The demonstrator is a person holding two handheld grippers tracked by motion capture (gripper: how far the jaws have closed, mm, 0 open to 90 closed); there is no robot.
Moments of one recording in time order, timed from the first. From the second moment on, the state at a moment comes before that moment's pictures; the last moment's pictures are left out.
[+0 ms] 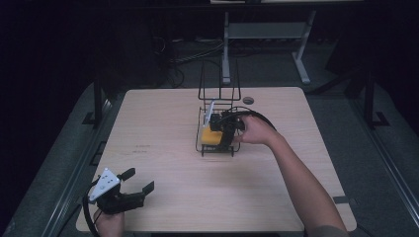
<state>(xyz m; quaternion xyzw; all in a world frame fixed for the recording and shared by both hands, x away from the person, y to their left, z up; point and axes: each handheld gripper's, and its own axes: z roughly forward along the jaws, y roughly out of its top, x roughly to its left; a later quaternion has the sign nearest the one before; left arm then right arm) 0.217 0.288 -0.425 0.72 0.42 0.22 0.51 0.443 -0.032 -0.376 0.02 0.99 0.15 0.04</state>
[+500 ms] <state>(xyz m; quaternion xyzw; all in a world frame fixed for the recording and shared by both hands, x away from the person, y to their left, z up) 0.217 0.289 -0.425 0.72 0.42 0.22 0.51 0.431 -0.034 -0.379 0.02 0.99 0.15 0.04</state>
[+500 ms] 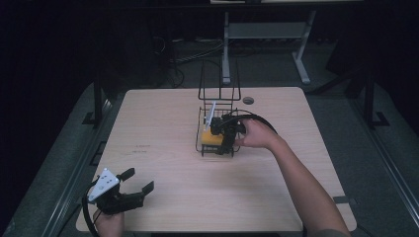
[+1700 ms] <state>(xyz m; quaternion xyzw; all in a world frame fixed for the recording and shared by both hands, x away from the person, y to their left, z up) 0.218 0.288 -0.425 0.72 0.42 0.22 0.51 0.404 -0.040 -0.375 0.01 0.98 0.17 0.04</state>
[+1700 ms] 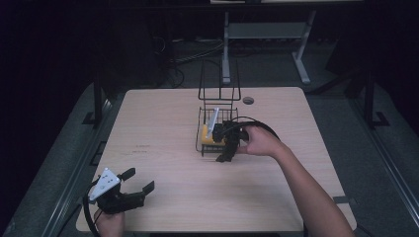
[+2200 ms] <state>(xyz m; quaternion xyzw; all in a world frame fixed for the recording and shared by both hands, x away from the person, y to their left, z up) 0.217 0.285 -0.425 0.73 0.41 0.22 0.51 0.381 -0.060 -0.381 0.01 0.98 0.18 0.05</state>
